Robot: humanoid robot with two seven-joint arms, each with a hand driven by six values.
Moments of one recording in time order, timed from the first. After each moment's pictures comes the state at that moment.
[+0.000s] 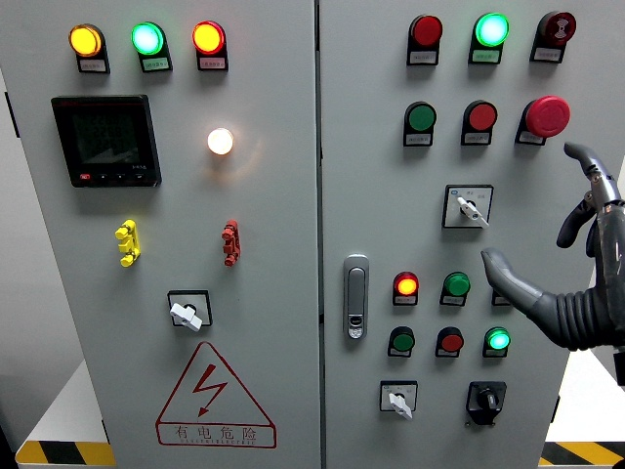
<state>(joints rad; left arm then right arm) -0.02 -0.10 0.05 -0.18 0.05 -0.05 -0.03 0.55 0.13 1.50 1.90 -2.74 -0.06 -0.20</state>
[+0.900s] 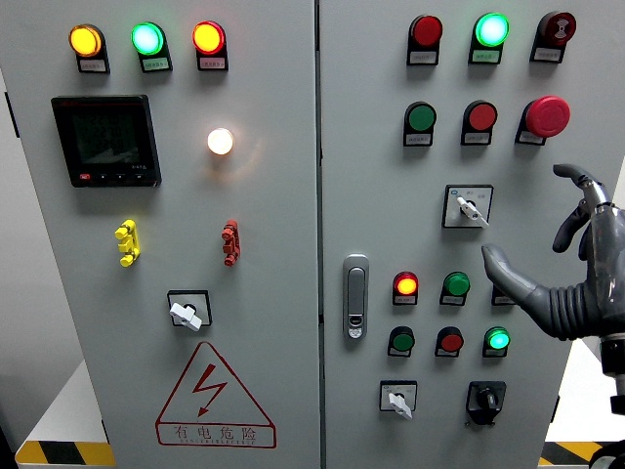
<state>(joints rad) -0.02 -0.10 0.05 -0.18 0.05 -0.05 -0.03 0.60 0.13 1.50 1.79 -2.69 -0.09 -0.28</state>
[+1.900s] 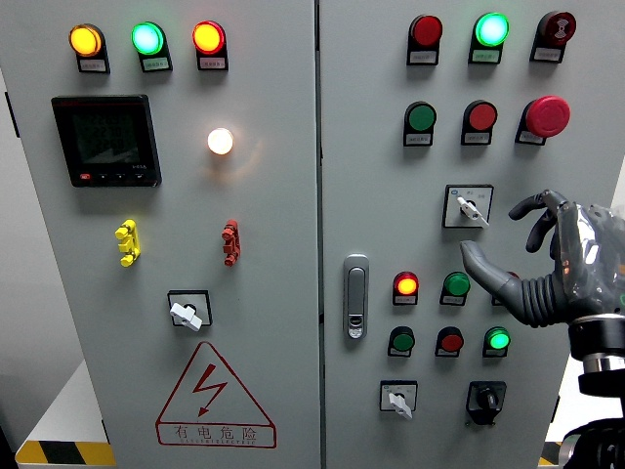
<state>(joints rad) -0.02 -0.10 0.05 -0.18 0.05 -0.05 -0.03 0.67 0.13 1.47 1.66 -2.65 -0.09 -0.31</state>
